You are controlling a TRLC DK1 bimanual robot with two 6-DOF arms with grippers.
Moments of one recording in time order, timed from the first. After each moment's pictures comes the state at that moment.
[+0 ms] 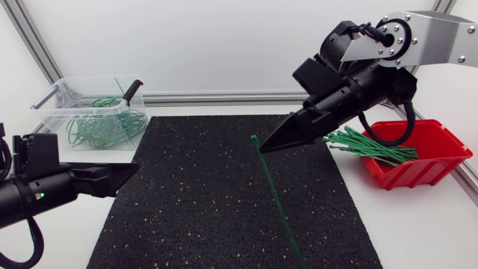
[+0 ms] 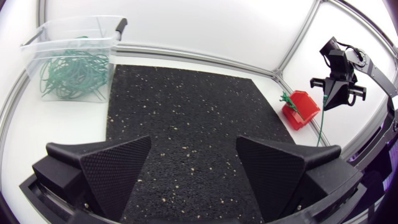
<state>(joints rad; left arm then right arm) -0.08 0.77 0.50 -0.34 0.40 -0.15 0.34 1.63 1.35 -1.08 -0.97 -0.60</state>
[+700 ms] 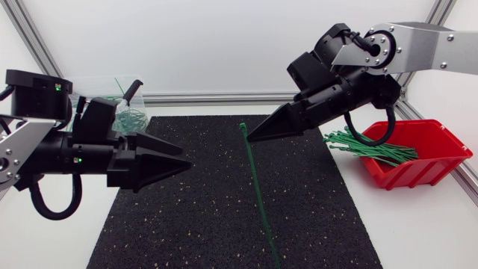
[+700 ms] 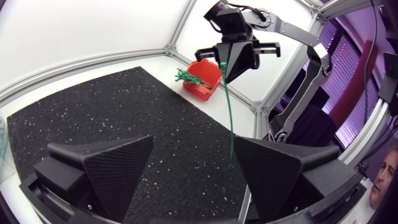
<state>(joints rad) -0.22 1.17 0.72 -0.25 0.97 0.13 0.34 1.67 1.34 -0.94 -1.14 -0.53</state>
